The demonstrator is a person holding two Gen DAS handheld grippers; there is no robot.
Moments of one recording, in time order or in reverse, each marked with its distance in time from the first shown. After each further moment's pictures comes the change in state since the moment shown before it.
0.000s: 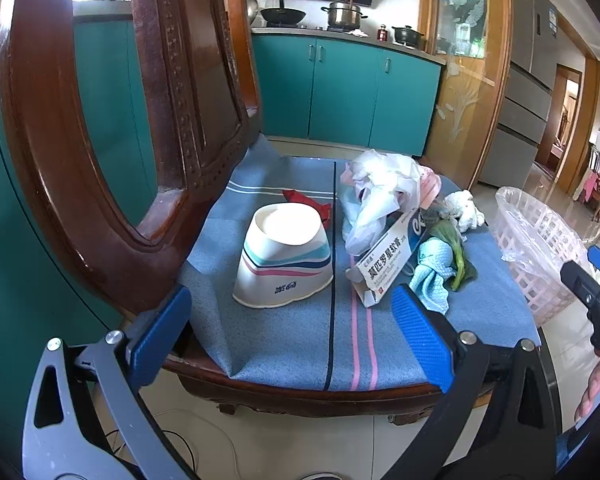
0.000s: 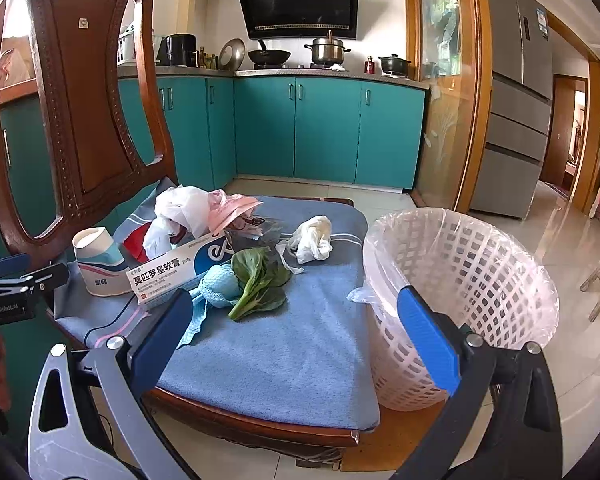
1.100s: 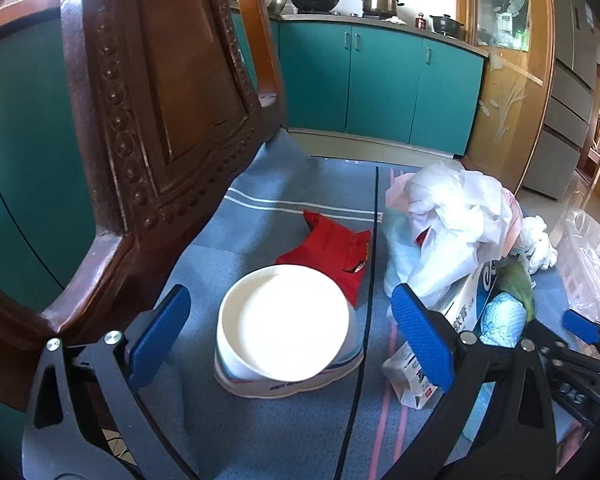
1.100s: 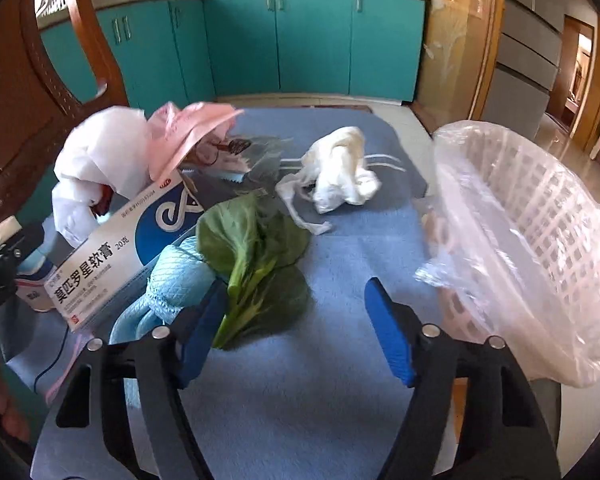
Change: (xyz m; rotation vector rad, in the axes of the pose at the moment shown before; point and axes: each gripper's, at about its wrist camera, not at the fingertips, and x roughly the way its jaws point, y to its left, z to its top) left arm 0.098 -0.014 0.040 -0.026 0.029 0.142; right arm 0.142 0.023 0.001 0.078 0.333 -0.032
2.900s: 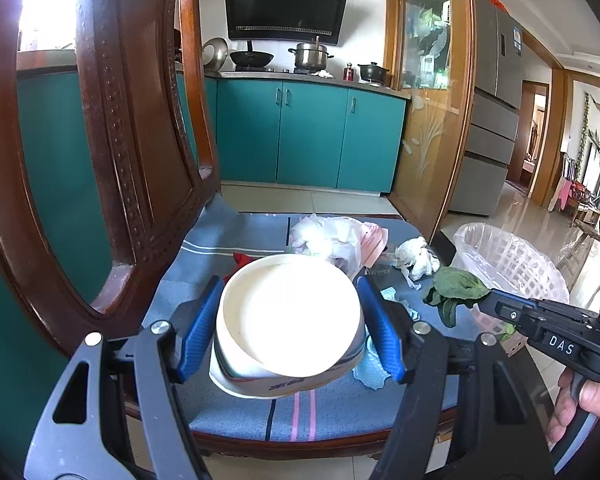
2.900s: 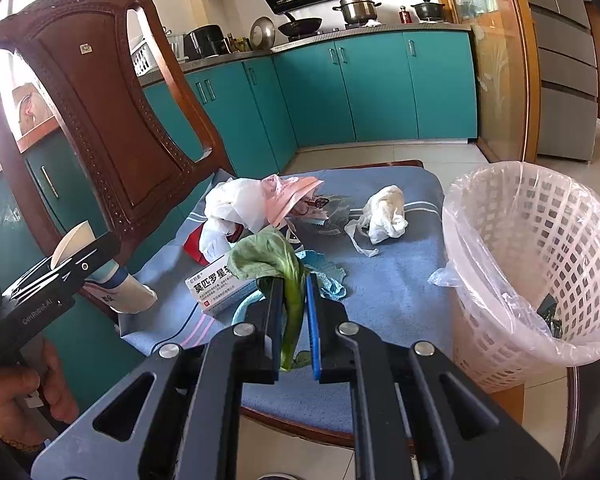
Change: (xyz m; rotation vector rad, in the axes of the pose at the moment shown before) left arm -0.108 -0.012 -0.014 0.067 -0.195 -0.239; right arm -0.110 -0.037 -0.022 0.014 -0.188 0.347
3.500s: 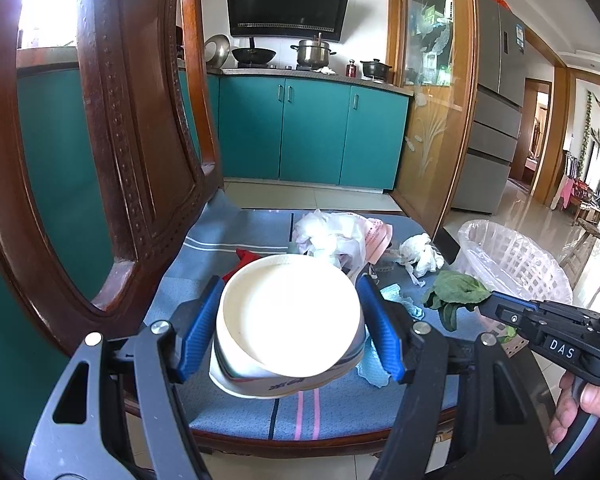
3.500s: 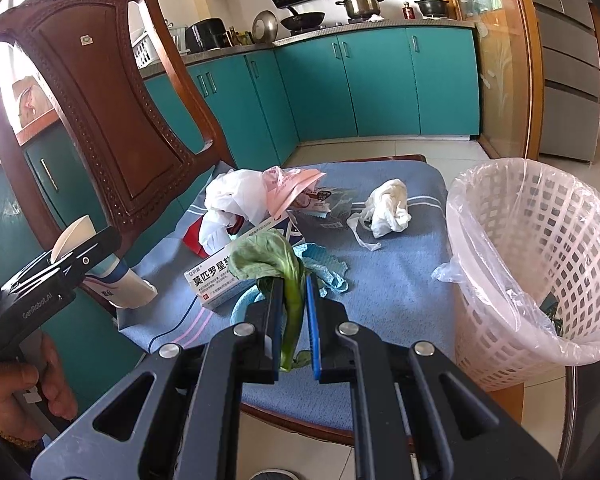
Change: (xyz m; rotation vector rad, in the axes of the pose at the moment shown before) left arm 0.001 0.002 -0.002 -0.001 0.011 0.008; right arm 0.005 0.001 -0.001 -0.010 0.021 0.002
